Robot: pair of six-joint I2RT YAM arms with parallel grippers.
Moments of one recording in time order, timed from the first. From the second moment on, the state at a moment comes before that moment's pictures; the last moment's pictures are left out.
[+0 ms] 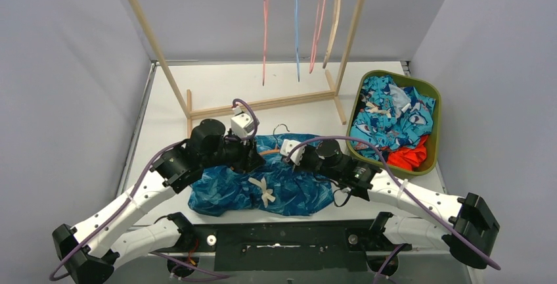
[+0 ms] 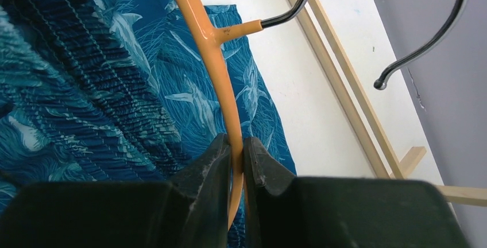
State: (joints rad) left arm -0.77 0.94 0.91 -0.49 0.24 -0.25; right arm 0.92 1.07 0.64 0.02 -0.02 -0.54
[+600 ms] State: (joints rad) left arm -0.77 1.00 0.93 -0.45 0.28 -0.24; right arm 0.94 1.07 0.67 0.00 -0.06 -0.60
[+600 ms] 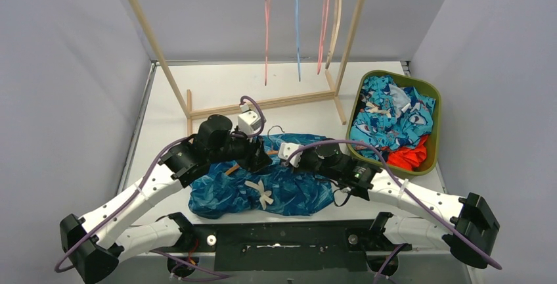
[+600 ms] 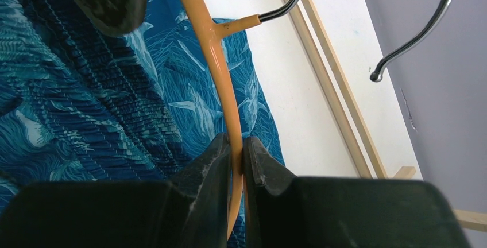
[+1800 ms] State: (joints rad) left arm -0.78 0.91 0.92 -0.47 0.15 -0.22; right arm 0.73 1.13 0.76 -0.22 0.19 0.72
